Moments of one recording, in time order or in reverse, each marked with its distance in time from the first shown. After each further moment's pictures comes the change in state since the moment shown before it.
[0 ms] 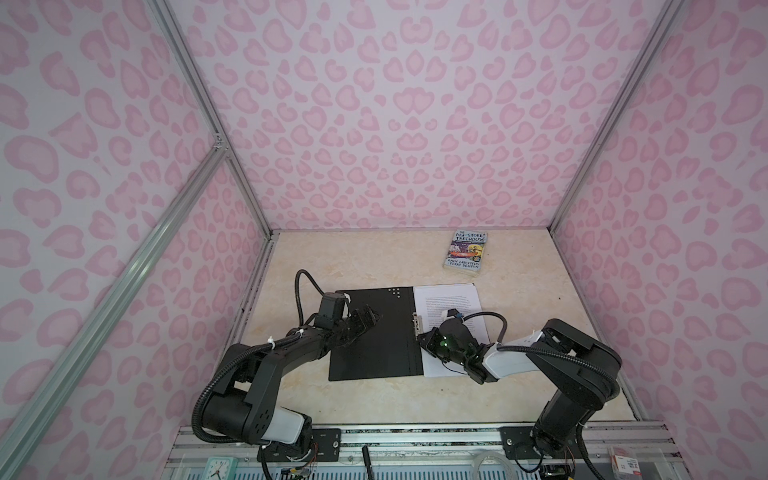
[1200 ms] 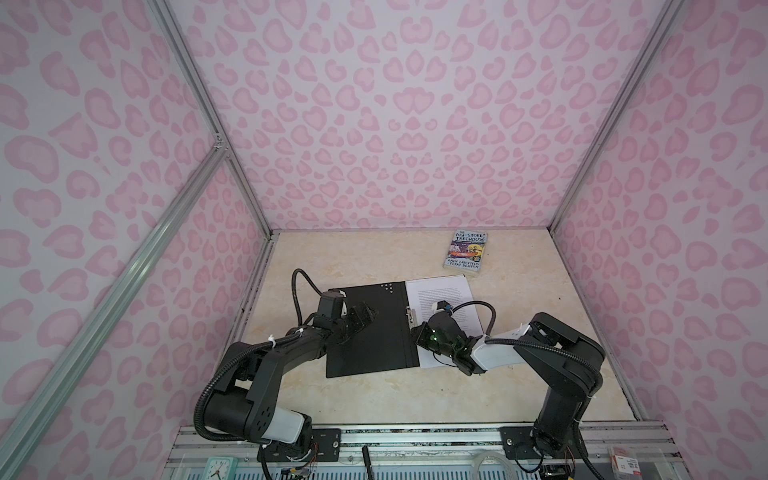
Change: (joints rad) left arm 0.008 0.012 -0.003 0.034 -0.057 0.002; right arm 0.022 0.080 0.143 -0.050 0.023 -0.124
